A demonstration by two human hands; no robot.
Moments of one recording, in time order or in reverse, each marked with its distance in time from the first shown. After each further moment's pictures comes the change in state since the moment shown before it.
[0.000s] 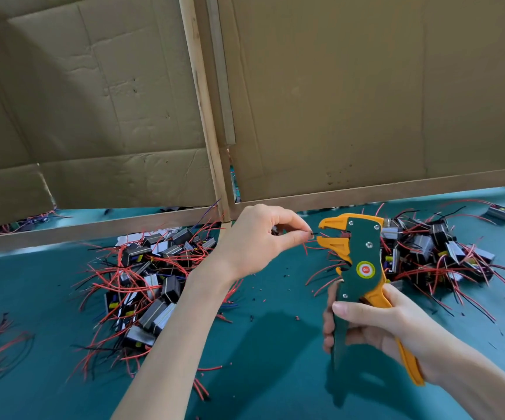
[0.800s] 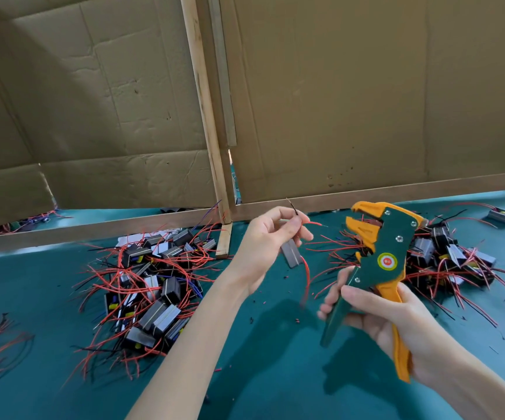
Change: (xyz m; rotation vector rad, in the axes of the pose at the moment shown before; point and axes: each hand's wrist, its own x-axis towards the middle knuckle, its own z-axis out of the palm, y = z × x) left_hand 0.008 -0.026 0.035 -0.741 0.116 -0.225; right_hand 0.003 0.003 0.005 0.142 0.137 -0.171
